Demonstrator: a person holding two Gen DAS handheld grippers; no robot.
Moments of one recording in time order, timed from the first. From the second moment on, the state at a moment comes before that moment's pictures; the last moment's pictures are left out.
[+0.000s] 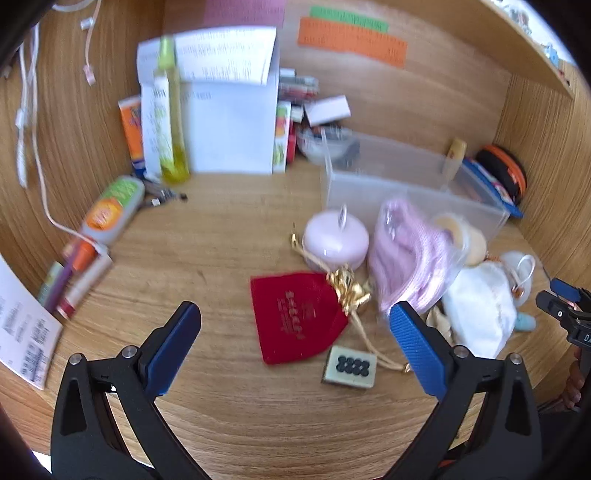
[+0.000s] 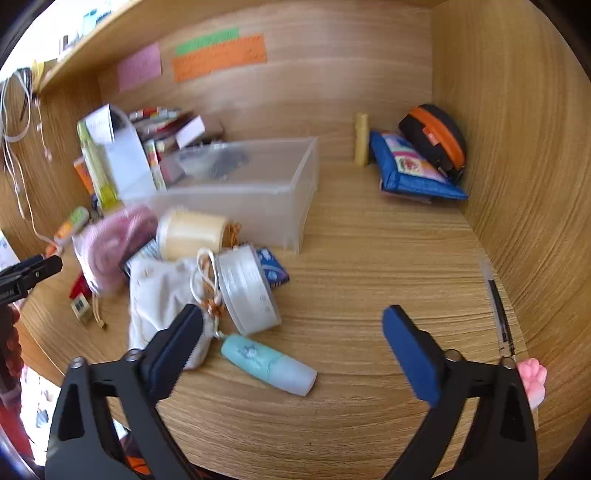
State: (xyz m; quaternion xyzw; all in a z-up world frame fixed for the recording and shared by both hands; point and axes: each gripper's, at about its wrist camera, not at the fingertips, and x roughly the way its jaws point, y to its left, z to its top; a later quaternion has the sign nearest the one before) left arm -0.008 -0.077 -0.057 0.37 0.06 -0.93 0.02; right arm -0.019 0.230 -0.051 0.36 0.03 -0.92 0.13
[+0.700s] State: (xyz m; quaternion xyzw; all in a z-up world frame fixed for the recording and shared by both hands) left arm -0.064 -0.075 -0.094 0.45 0.02 -0.89 0.01; right arm -0.063 0.214 -0.078 0.42 0.03 -0.89 0.19
